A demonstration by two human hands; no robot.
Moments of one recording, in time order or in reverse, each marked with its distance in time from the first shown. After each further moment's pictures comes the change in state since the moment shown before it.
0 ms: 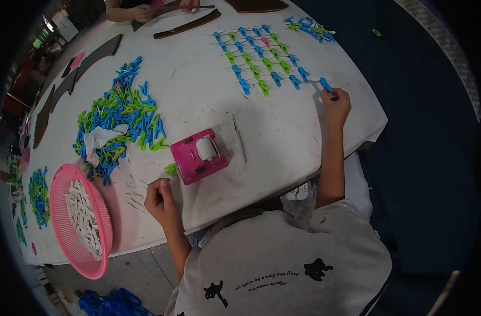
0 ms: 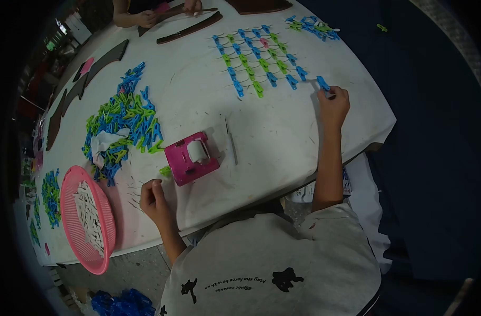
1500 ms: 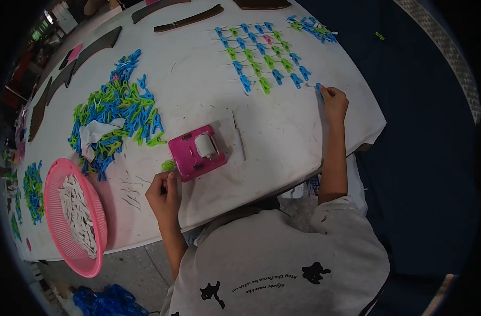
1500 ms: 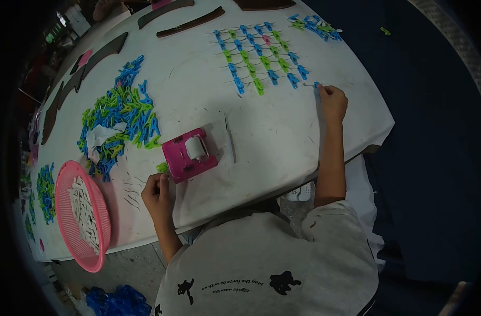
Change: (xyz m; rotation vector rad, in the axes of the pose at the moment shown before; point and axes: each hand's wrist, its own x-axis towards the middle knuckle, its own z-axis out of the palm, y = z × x) left_hand 0.006 -0.003 0.005 0.136 -0.156 -0.061; right_hand 0.019 0.000 0.002 -0.143 -0.196 0.139
